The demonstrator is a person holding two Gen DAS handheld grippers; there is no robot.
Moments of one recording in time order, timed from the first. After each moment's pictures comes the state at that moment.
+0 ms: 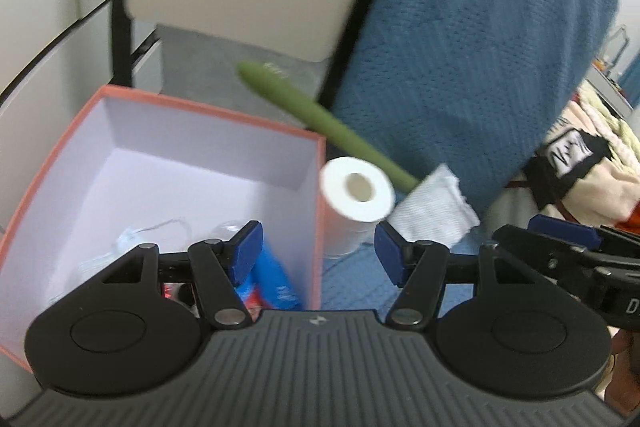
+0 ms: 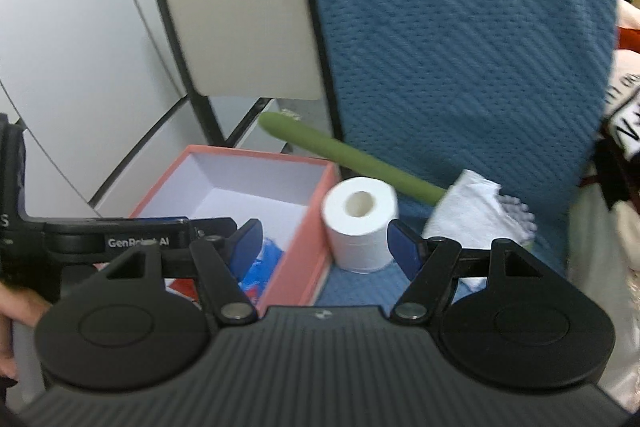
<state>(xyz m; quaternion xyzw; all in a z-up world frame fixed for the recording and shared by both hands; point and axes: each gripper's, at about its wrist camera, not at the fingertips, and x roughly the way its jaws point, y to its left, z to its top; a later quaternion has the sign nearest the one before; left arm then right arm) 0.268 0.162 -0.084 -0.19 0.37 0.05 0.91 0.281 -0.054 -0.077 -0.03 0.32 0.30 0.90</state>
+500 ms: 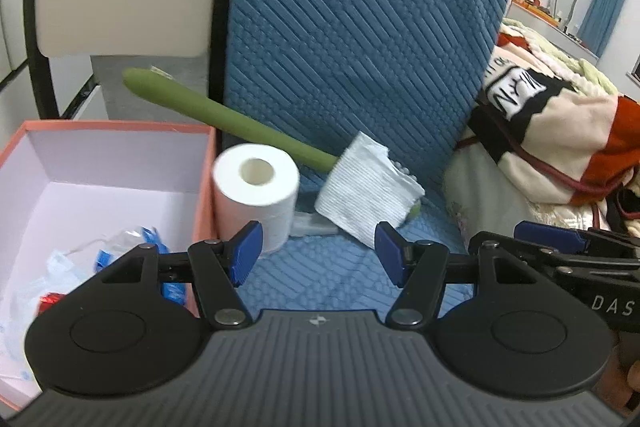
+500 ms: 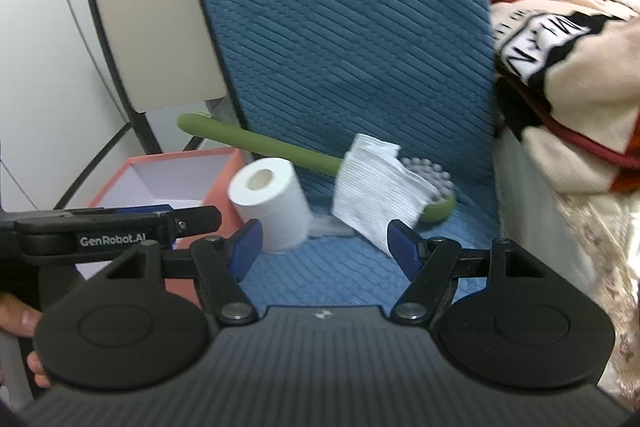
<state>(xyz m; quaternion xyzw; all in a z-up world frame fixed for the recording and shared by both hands) 0.276 0.052 -0.118 -0.11 0.34 0.00 0.93 0.276 -0.157 -0.130 0.02 0.29 0.24 0.93</state>
